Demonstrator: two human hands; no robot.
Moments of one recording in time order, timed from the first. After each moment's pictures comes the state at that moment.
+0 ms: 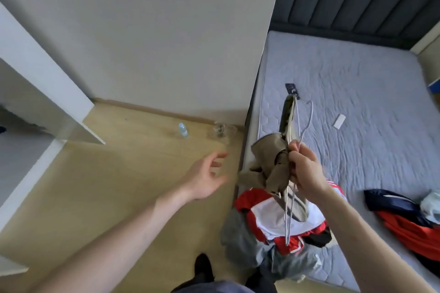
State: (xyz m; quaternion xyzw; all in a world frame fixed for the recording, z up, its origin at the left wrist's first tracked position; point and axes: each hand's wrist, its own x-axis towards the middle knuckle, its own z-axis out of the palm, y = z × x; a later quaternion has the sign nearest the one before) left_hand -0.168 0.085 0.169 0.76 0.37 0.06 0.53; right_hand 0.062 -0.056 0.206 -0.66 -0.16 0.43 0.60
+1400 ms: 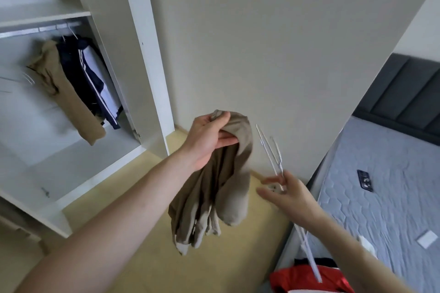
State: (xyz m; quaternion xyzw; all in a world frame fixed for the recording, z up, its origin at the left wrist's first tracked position) left_hand -0.297 0.132 0.379 0.46 0.39 0.49 0.64; right_hand -0.074 0.031 0.283 -0.67 -0.56 0.36 0.33
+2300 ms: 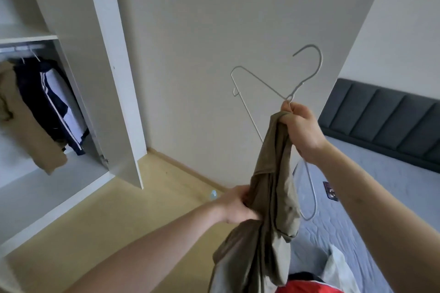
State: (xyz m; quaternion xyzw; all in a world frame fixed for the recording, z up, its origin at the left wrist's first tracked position) left_hand -0.203 0.111 0.260 0.76 0.38 0.13 0.50; right_hand -0.039 0.092 0.459 -0.57 -0.54 0.29 0.55
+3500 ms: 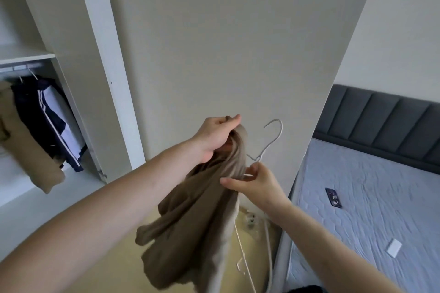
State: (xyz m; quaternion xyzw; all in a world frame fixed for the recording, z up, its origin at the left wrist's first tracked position) left_hand -0.229 0.188 0.442 0.59 0.38 0.39 0.60; right_hand -0.105 0.067 0.373 -0.65 -0.47 0.40 0.45
